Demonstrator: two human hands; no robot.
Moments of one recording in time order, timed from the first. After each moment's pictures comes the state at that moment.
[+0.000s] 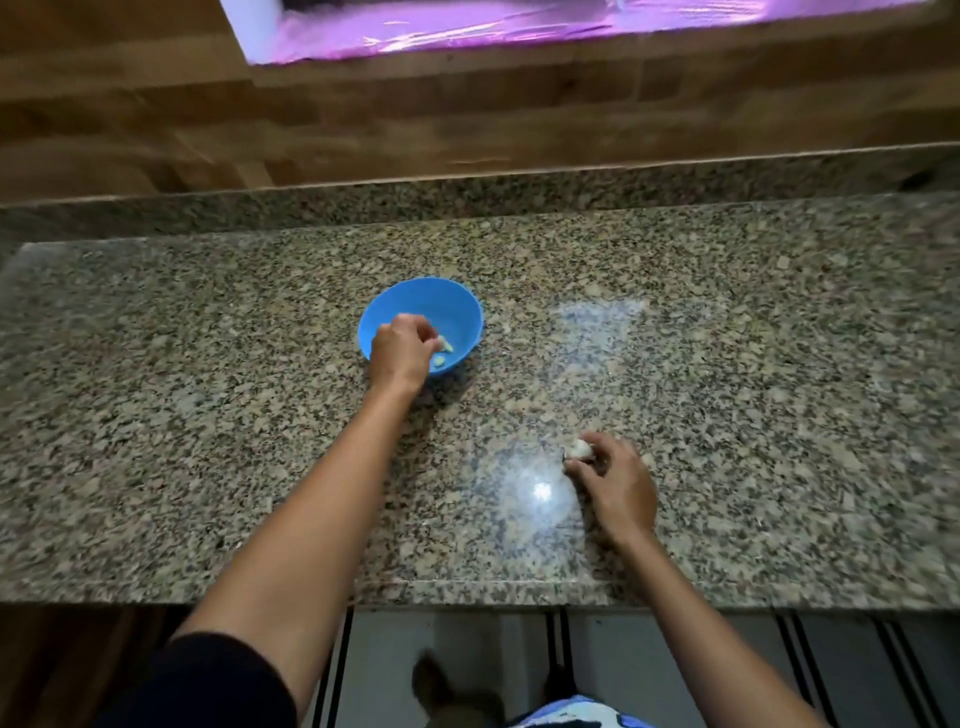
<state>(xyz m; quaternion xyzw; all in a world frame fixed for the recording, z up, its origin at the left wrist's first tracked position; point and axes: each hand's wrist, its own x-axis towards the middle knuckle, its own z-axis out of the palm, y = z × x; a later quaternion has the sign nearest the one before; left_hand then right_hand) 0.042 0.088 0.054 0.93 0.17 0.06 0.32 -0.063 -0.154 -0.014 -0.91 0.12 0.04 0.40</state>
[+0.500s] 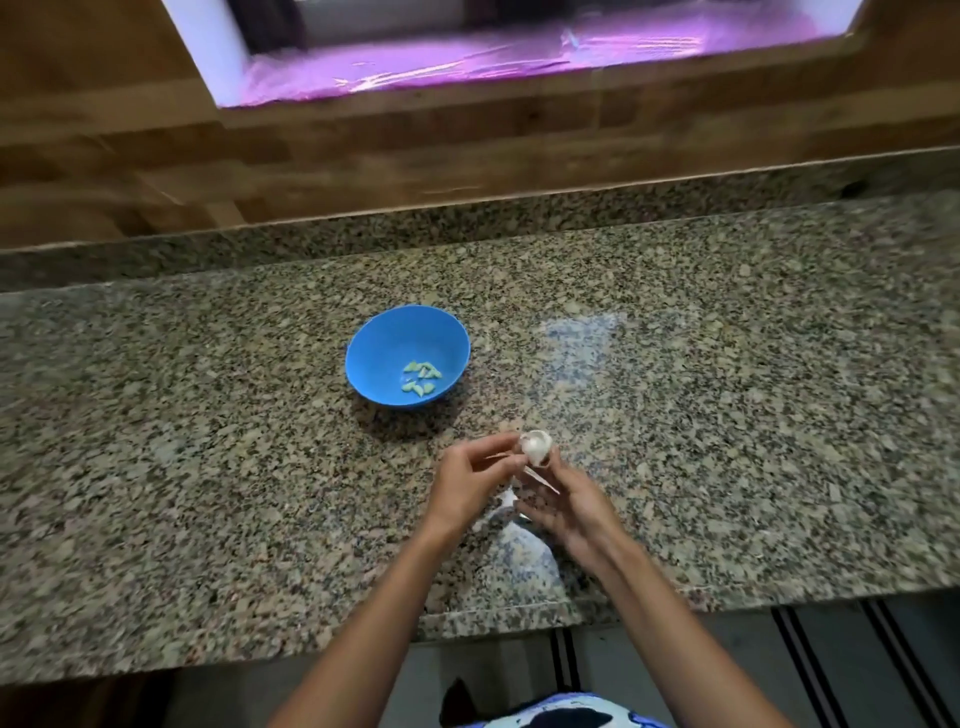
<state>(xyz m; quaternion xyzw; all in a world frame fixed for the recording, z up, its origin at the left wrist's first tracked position) -0.060 0.025 0.033 0.73 0.08 -0.11 0.67 -0.070 -0.111 0.014 -0.45 0.21 0.22 0.84</state>
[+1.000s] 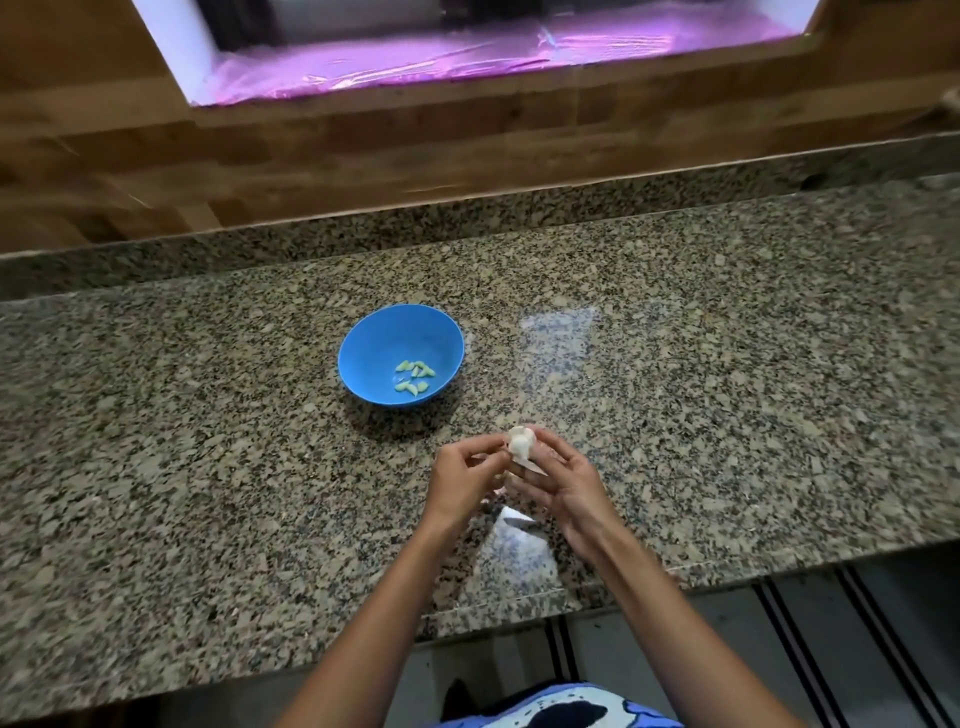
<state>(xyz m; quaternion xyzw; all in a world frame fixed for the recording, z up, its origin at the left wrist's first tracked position) -0.063 0.033 0.032 0.72 0.10 -0.11 0.68 -0.075 -0.098 0.024 -0.46 0.18 0.15 0.86</state>
